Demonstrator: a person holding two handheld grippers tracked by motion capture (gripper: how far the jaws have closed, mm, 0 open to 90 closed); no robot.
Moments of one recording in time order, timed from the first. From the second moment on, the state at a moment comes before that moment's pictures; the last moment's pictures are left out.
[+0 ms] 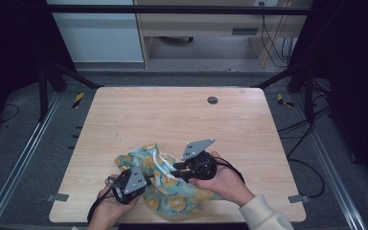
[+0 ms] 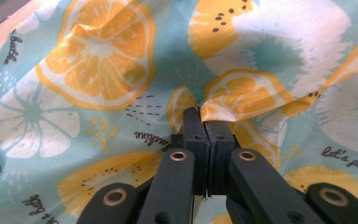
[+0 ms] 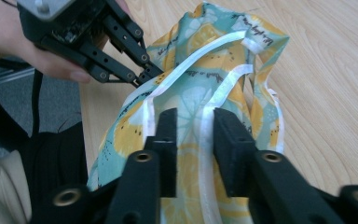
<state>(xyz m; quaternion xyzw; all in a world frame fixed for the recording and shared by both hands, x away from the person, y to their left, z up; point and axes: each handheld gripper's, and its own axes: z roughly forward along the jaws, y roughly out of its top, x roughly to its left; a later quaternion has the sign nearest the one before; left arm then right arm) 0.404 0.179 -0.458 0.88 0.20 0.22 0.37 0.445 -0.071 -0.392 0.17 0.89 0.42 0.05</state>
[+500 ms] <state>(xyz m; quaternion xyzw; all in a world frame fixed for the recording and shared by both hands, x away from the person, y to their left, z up) 0.393 0.189 -0.439 0.87 0.22 0.23 0.38 0.438 -0.072 -0.389 0.13 0.89 0.42 0.06</state>
